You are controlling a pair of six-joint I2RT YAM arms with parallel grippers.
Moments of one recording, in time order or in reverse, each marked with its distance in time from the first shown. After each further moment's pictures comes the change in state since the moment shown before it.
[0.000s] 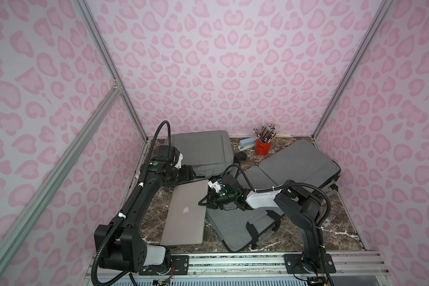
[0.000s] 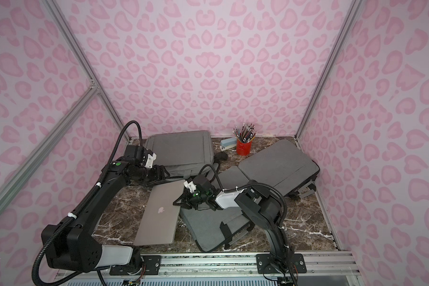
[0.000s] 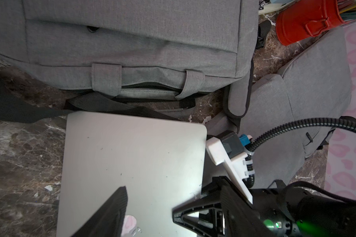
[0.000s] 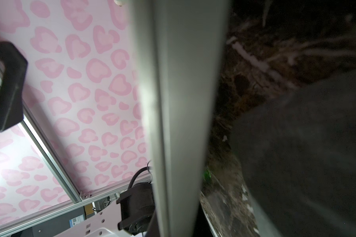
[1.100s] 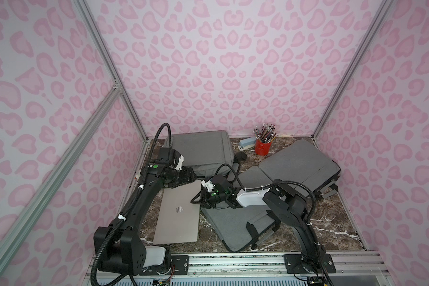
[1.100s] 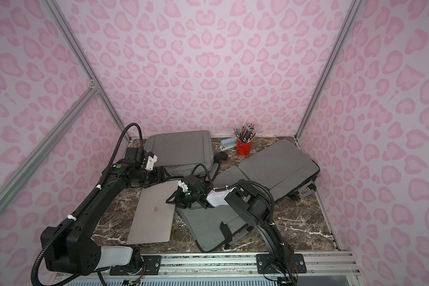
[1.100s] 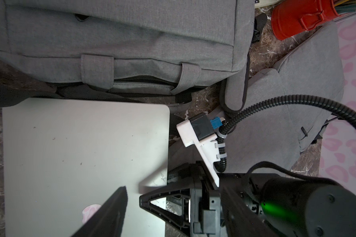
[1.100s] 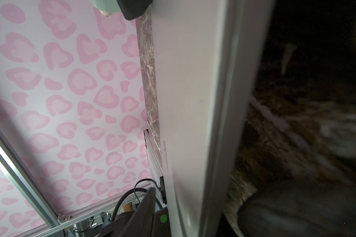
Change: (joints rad) left arm -0.001 -0.019 -0.042 0.023 0.032 0.000; right arm 0.031 0.119 0.172 -0.118 0.082 -0.080
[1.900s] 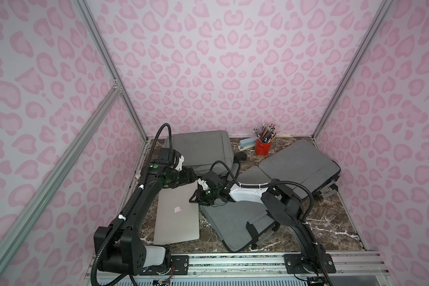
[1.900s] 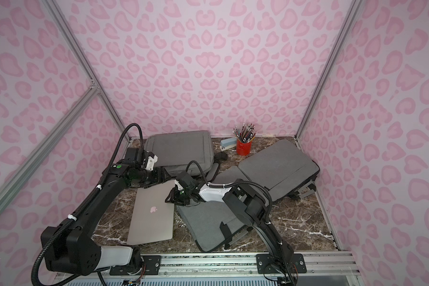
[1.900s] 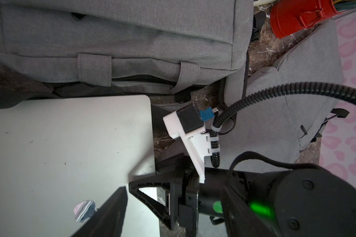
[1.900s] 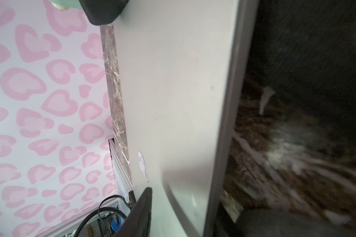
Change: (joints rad) left arm 0.000 0.000 -0.006 0.006 0.005 0.009; right arm 0.031 0.071 0.243 -0.379 0.111 -0.183
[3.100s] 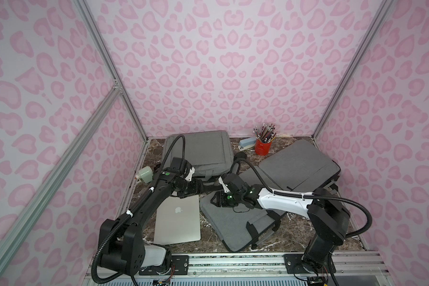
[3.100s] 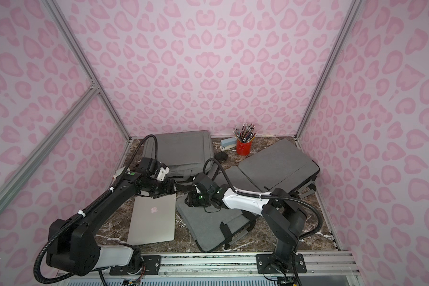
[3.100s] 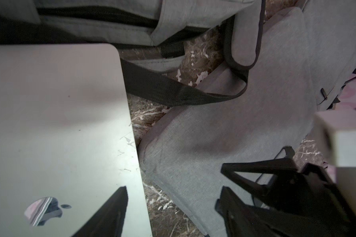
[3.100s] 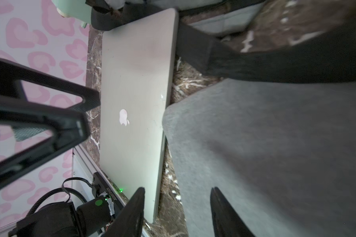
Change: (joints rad) left arm -0.135 0.011 -0.187 0.087 0.029 -0.040; right arm -0.047 -0.561 -0.465 -0.174 0.281 -0.214
